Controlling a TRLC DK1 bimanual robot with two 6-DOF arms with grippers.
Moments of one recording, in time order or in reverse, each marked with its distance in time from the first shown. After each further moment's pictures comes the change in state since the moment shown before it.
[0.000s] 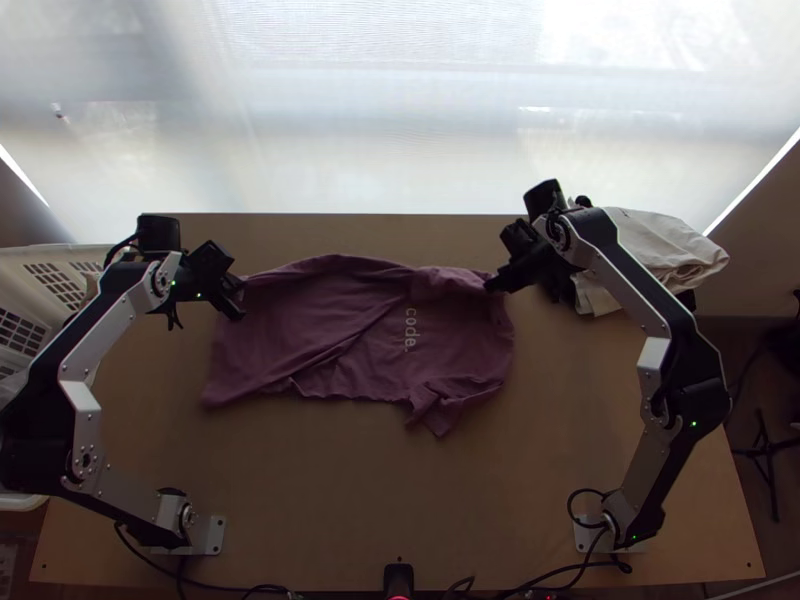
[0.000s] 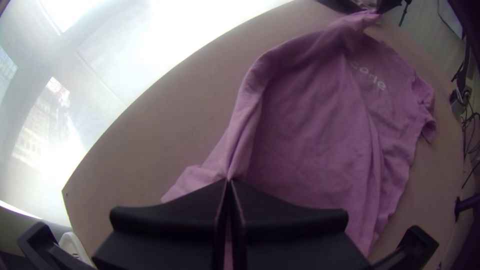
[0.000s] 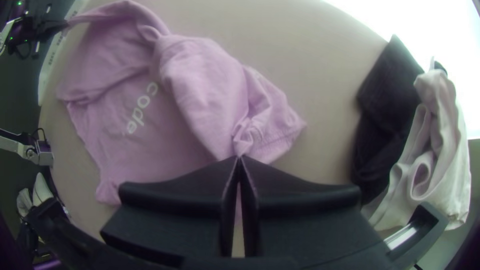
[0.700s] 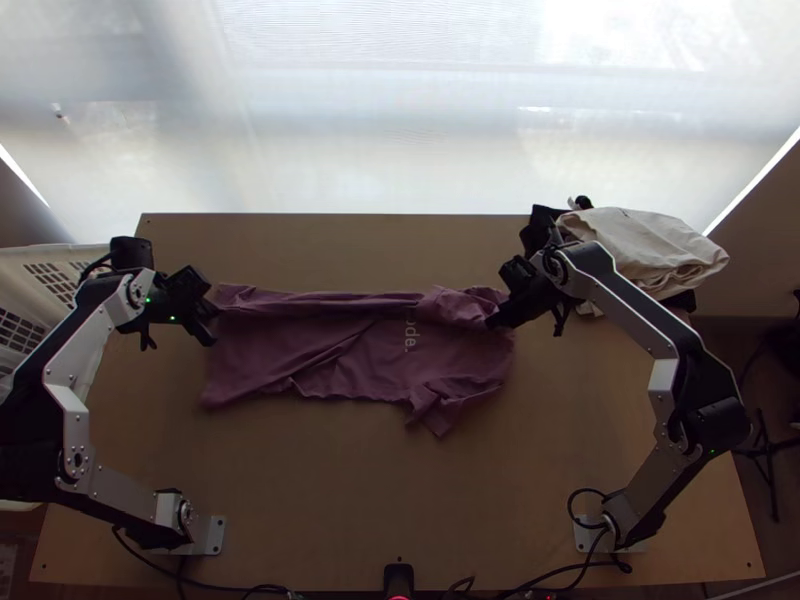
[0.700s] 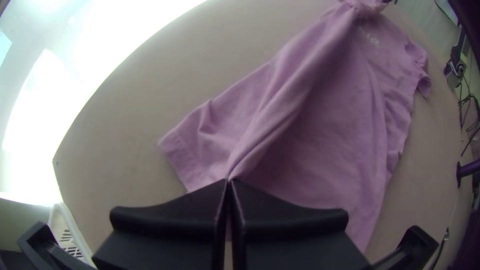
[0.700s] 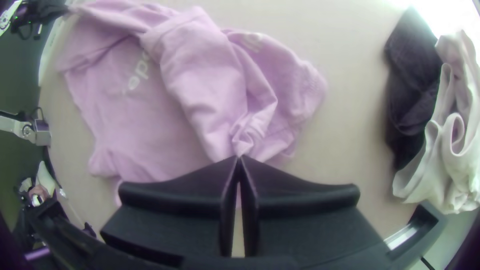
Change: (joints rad) left arm 0.140 -0.010 -0.086 -0.093 0.008 0.193; right arm 0.028 -0.114 -0.275 0.072 -0.001 0.005
